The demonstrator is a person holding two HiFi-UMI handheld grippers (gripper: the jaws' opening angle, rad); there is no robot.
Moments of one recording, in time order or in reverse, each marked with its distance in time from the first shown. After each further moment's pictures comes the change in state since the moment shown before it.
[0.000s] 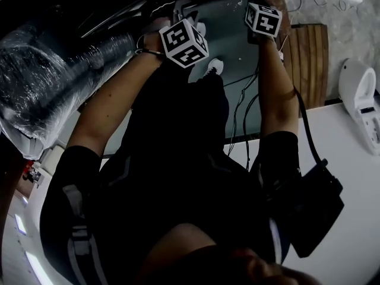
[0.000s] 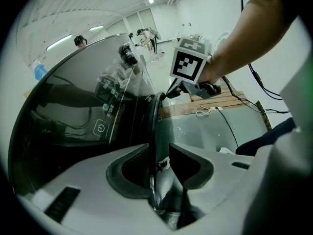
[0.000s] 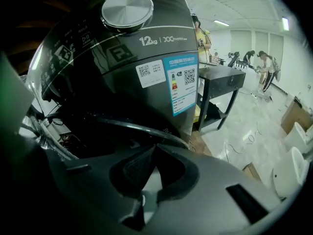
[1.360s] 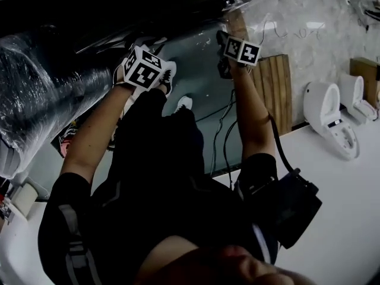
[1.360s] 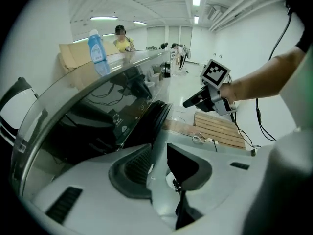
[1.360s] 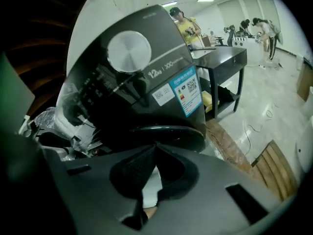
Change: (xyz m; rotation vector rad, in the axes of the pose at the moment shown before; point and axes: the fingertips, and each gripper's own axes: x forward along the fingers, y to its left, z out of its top) left arm -0.050 0.015 -0.029 -0.436 -0.122 -0.065; right arm -0.053 0.036 0.017 0.195 0.035 0.240
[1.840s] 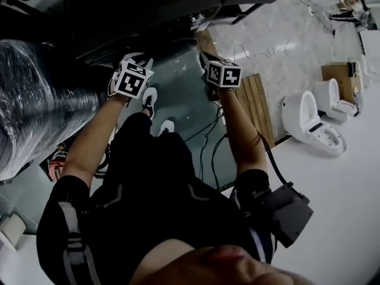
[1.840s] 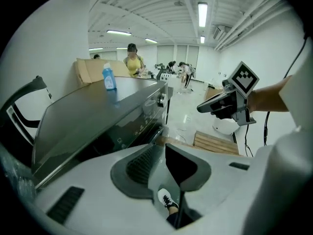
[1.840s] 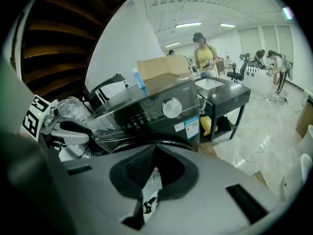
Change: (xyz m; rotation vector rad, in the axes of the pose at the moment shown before) left arm -0.076 -0.039 0.048 -0.107 -0.200 0.035; right arm -0.151 0.058 0.022 -0.256 -0.118 -0.023
